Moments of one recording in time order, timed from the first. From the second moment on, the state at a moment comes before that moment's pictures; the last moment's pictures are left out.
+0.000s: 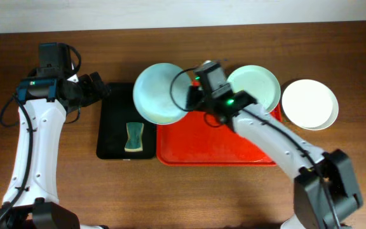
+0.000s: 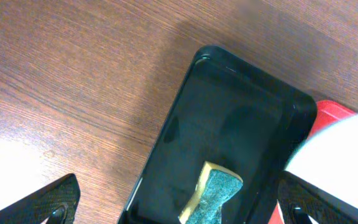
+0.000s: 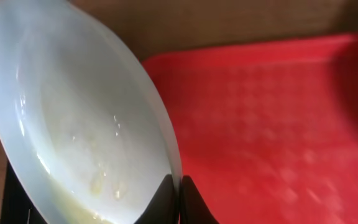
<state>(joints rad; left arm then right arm) 0.08 1.60 1.50 -1.02 -0.02 -0.36 0.54 1.75 1.28 -0.39 -0.02 0.62</state>
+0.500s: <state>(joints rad) 0.08 1.60 1.50 -1.02 -0.02 -0.36 0.68 1.80 1.29 -0.06 0.30 0.48</state>
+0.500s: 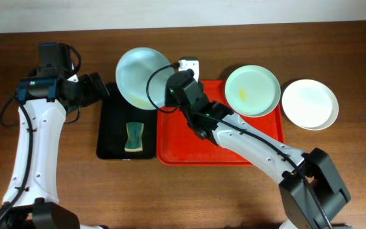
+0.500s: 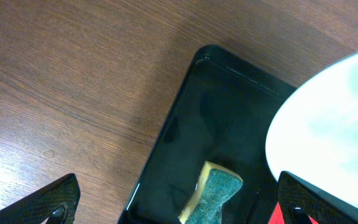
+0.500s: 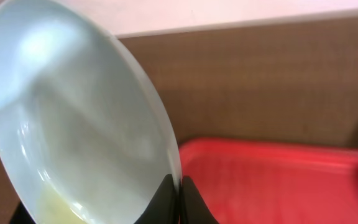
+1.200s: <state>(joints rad) 0.08 1.60 1.50 -1.02 -0.02 -0.36 0.87 1.80 1.30 0.59 0.65 -0.54</state>
